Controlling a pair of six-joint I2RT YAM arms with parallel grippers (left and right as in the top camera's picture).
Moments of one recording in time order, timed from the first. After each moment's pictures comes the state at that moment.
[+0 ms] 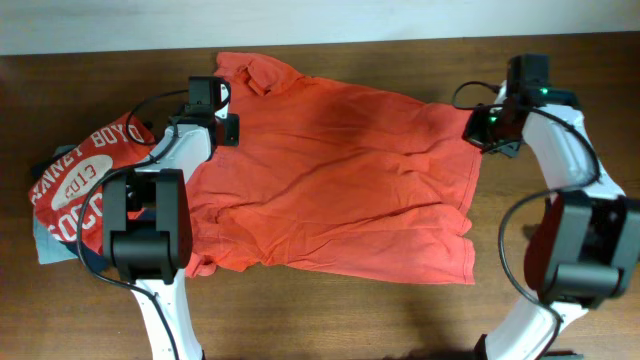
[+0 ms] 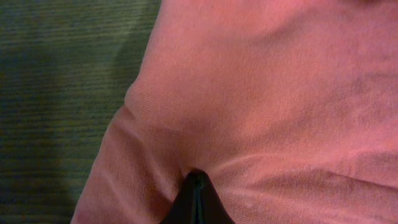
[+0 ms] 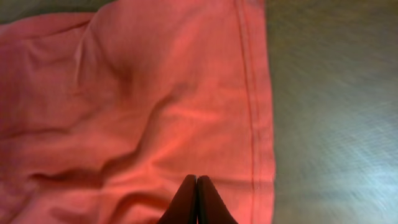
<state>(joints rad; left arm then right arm) -0.07 2.23 1.53 -0.29 -0.11 0.04 -0.16 1.96 1.55 -0.84 -0.15 0.32</state>
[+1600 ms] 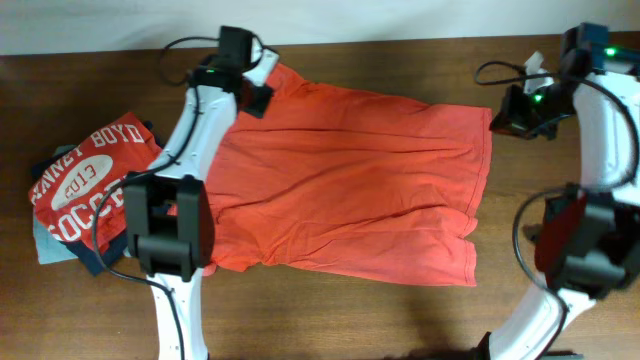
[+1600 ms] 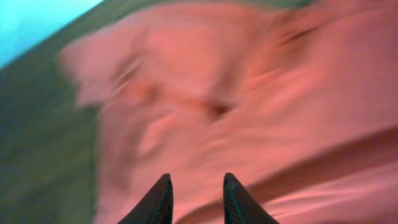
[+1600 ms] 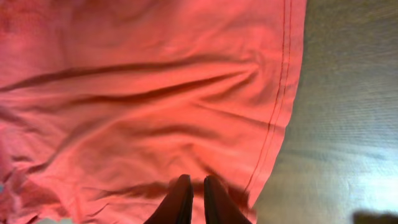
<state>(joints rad) -0.22 2.28 1.98 -0.70 -0.02 0.33 -0.29 2.03 1.99 -1.36 -0.39 0.00</state>
